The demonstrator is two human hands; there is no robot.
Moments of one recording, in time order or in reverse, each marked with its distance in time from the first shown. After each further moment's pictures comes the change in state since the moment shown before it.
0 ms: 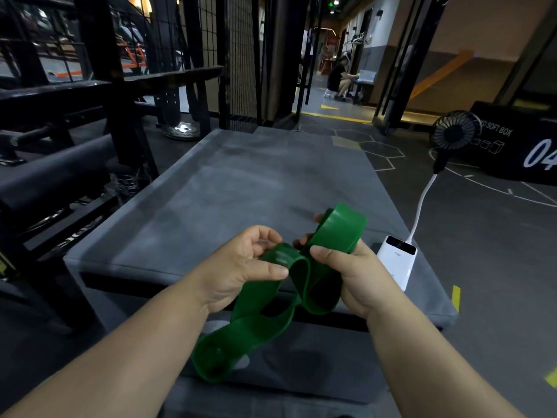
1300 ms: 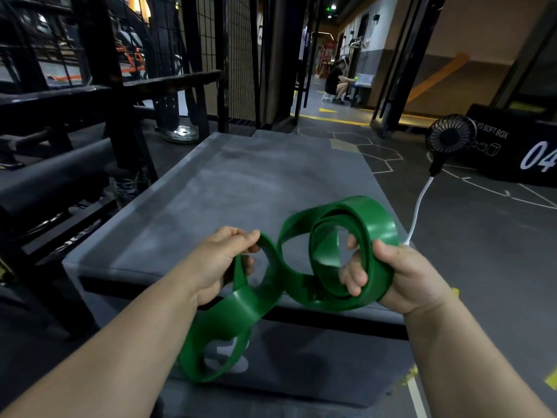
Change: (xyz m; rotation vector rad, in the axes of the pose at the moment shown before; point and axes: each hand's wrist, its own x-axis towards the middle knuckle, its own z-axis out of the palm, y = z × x) left_hand 0.011 0.002 -0.014 -0.148 0.313 -0.106; right_hand -0.011 -0.035 -0.048 -0.044 -0.377 0.046
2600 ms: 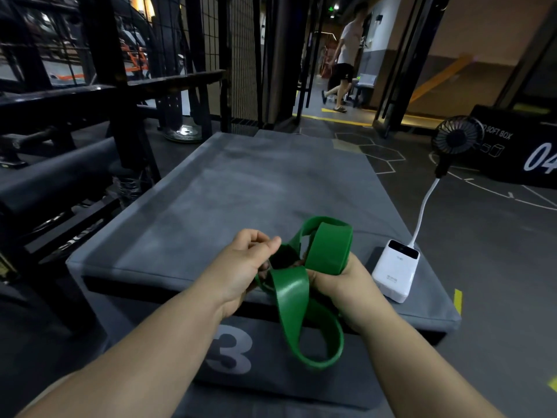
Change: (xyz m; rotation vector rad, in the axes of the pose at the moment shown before) left_hand -0.003 -0.011 0.019 0.111 0.026 0.074; right_hand 0.029 0.054 0.035 -0.398 0.364 -0.062
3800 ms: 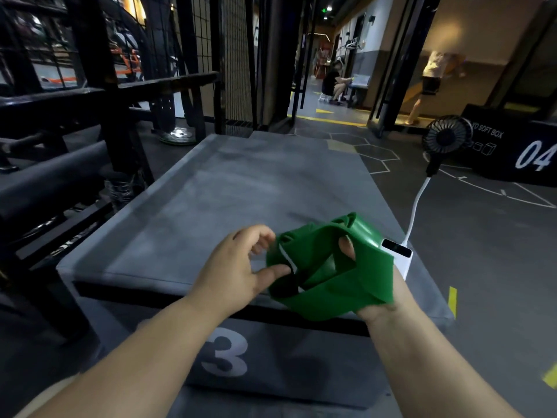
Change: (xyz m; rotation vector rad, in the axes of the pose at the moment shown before) left_hand 0.001 -0.007 -0.010 0.778 0.057 0.661; right_hand -0.007 -0.045 -0.009 0.711 0.249 0.218
